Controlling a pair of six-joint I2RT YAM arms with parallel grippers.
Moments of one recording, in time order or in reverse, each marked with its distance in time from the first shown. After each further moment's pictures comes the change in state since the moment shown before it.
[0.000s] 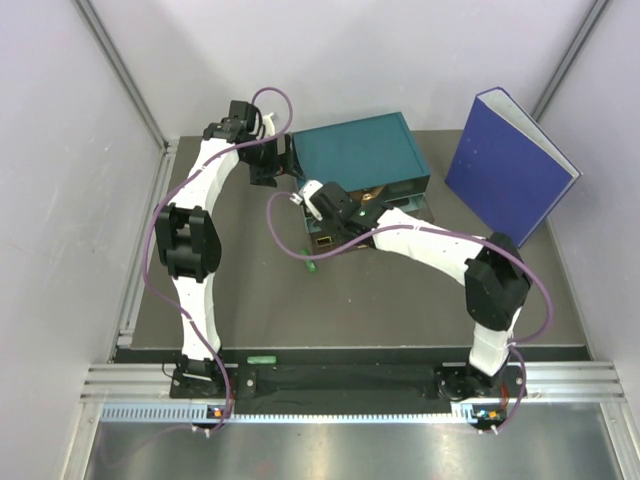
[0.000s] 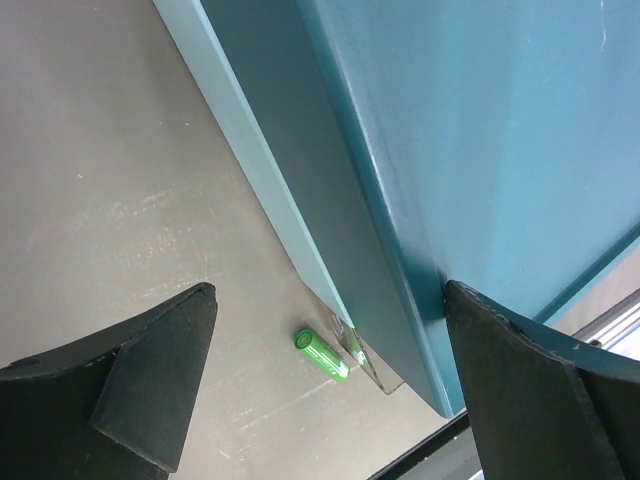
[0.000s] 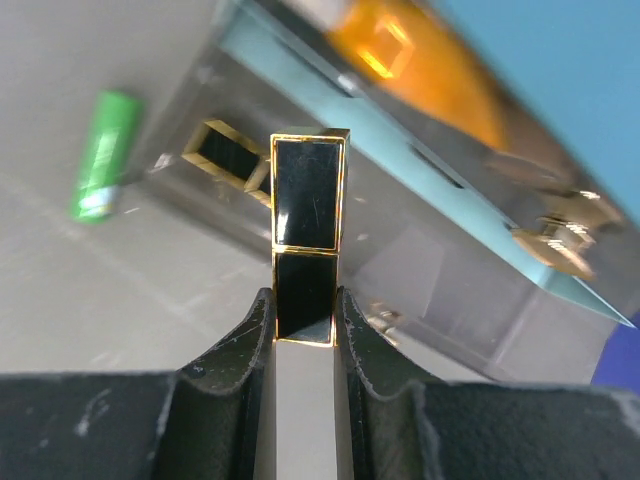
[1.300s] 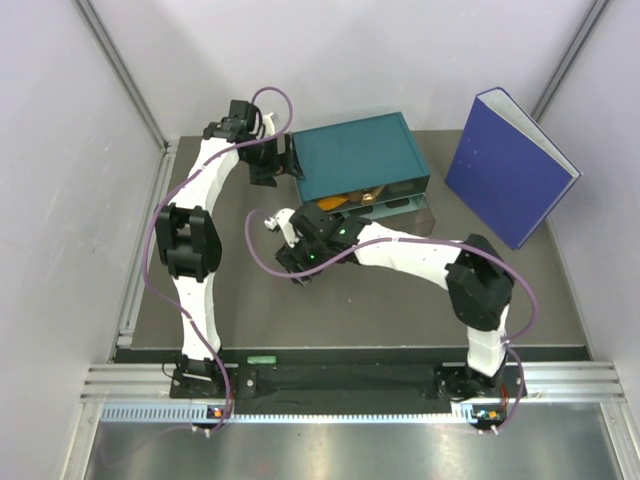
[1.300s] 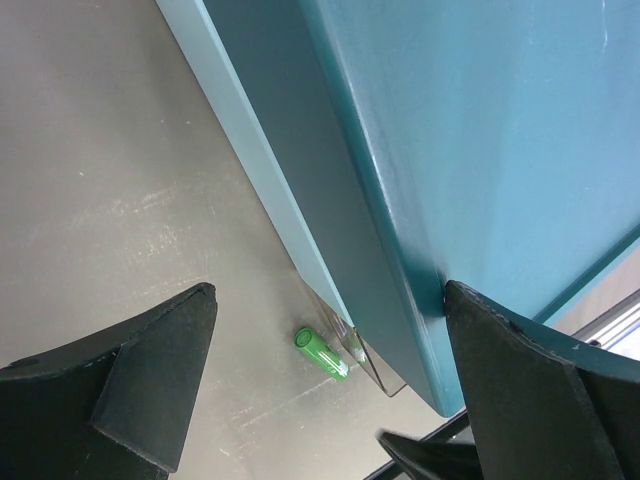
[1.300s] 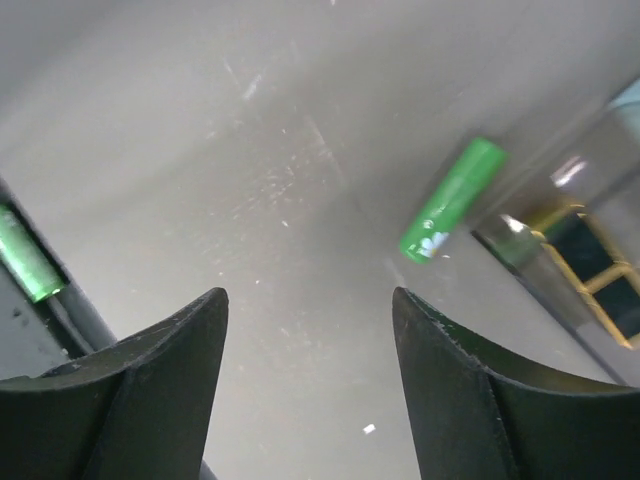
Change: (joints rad) left arm 0.000 0.004 0.014 -0.012 -0.003 -0.003; right arm 0.085 0.057 -0.006 0.087 -0.442 0.184
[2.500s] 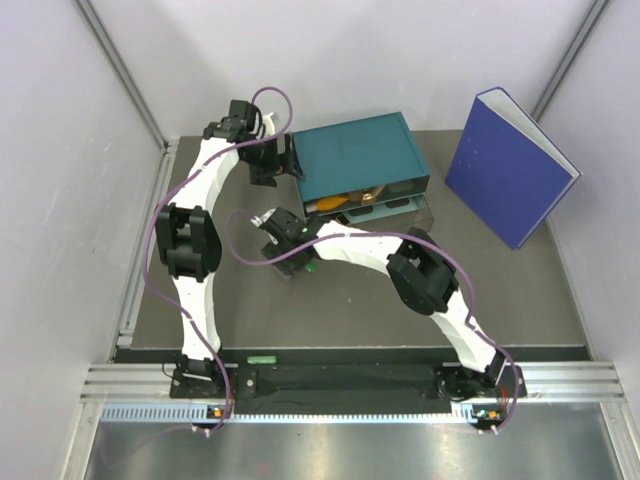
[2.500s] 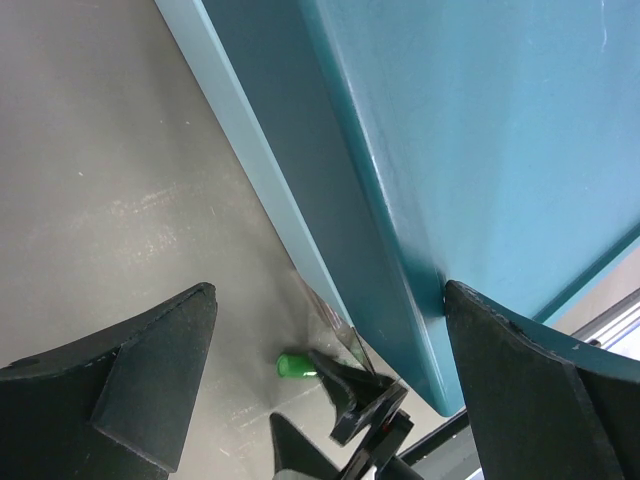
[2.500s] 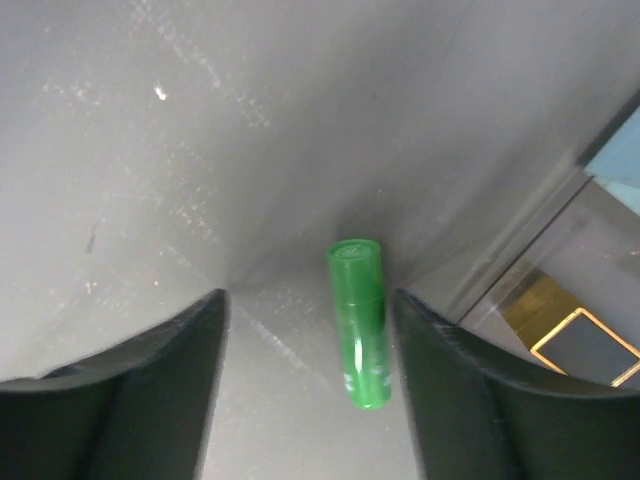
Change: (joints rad) left arm 0.000 0.000 0.000 0.001 0.003 0.001; right arm 0.016 0.395 0.341 -0.110 0.227 0.121
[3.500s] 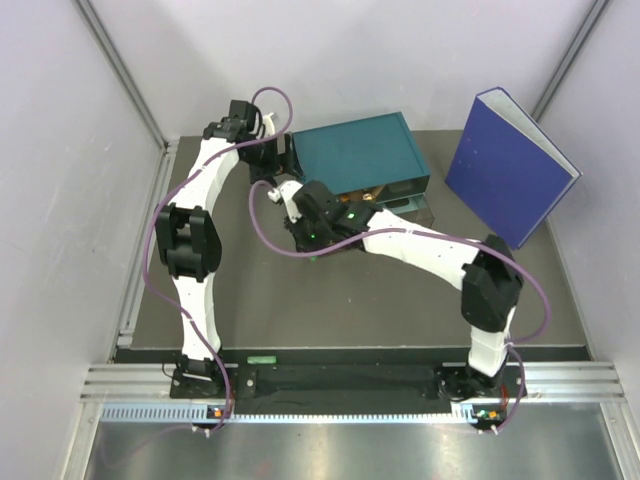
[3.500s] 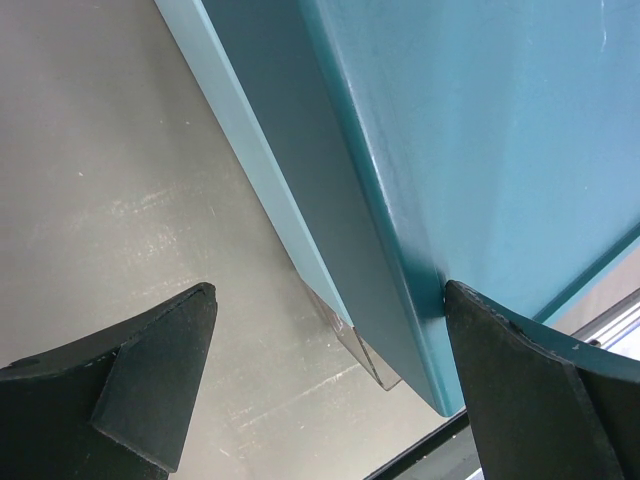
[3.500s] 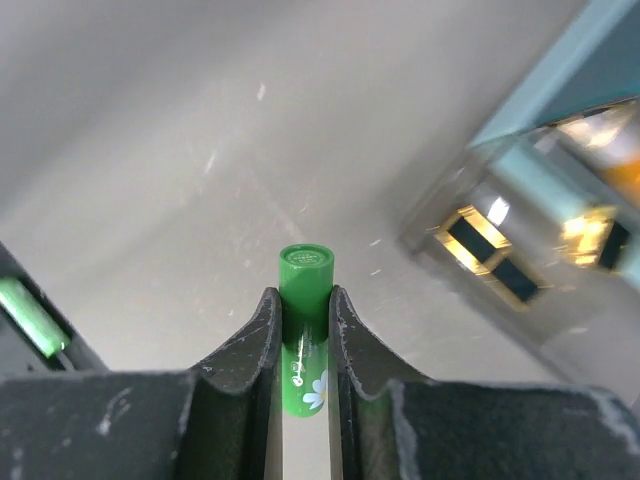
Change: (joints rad) left arm 0.000 0.000 0.000 0.000 0.000 -0.001; right arm -0.036 -0.391 -0.224 0.051 -0.123 -0.072
